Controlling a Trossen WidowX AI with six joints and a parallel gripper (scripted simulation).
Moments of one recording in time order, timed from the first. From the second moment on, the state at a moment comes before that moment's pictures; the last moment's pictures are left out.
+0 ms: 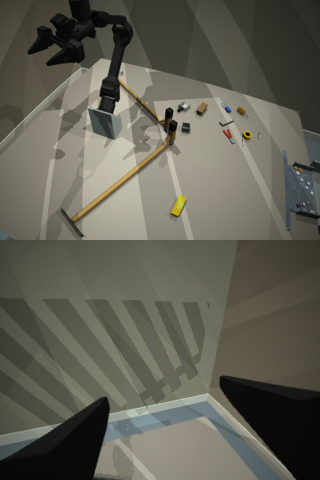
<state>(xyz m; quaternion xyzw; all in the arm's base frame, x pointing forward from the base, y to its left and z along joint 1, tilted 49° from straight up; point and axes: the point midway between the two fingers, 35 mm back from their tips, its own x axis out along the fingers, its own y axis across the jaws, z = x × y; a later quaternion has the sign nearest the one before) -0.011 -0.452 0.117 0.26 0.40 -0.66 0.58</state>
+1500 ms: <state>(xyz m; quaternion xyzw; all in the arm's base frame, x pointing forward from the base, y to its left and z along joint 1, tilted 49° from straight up) 0.054 -0.384 0.036 0.49 0.50 -0.44 0.56</state>
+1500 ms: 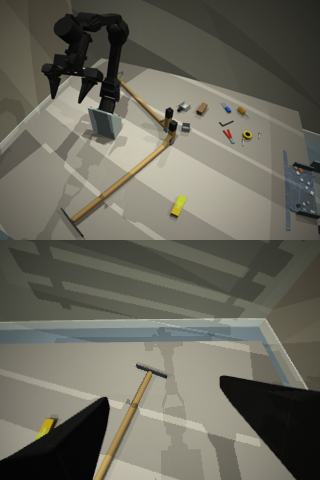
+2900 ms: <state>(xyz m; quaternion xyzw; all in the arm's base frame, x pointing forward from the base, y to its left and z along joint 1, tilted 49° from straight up) -0.040 -0.359 0.137 0.45 0.34 -0.74 0.35</state>
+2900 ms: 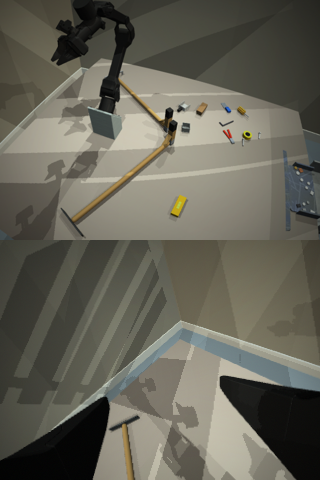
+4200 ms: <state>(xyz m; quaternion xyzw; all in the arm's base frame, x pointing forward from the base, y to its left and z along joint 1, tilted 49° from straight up) -0.140 -0.245 0.291 0.24 -0.10 -0.96 0.08</state>
